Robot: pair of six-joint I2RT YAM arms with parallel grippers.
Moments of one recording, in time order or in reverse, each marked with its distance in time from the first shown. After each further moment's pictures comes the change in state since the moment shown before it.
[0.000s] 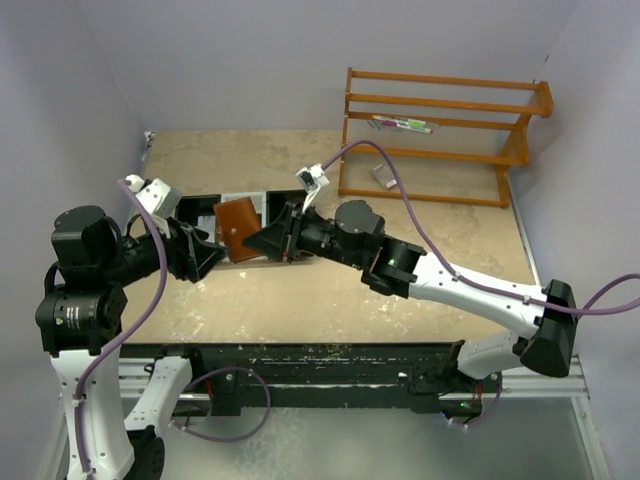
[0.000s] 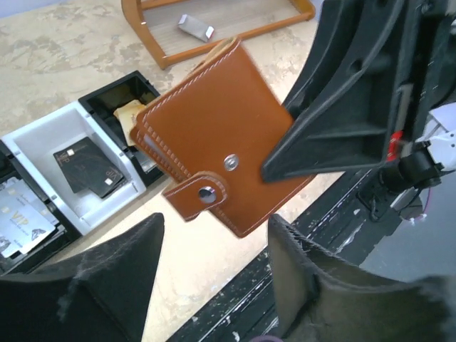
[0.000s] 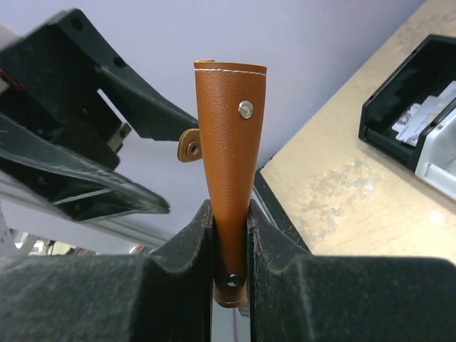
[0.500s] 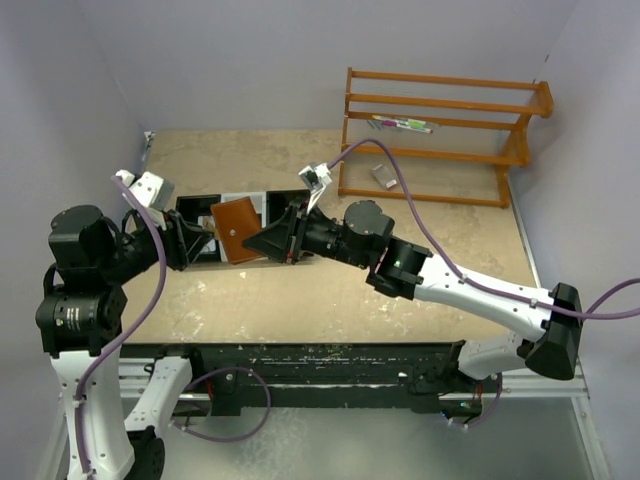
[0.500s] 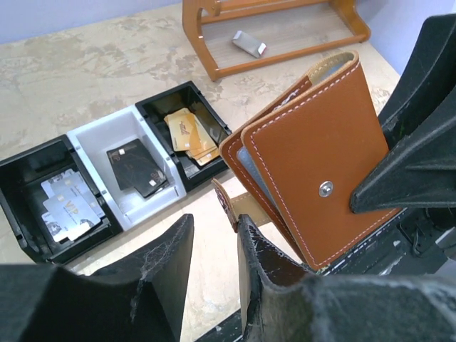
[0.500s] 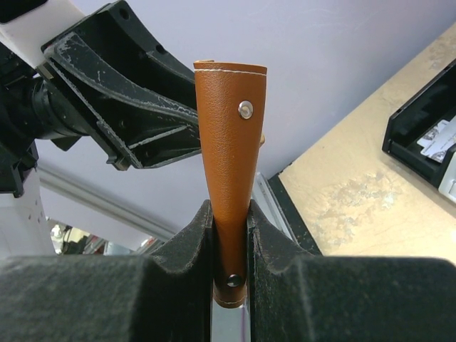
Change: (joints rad) left arm 0.000 -0.003 -0.003 0.043 -0.155 -0.014; right arm -0.006 -0.039 -0.008 0.044 -0.060 -0.011
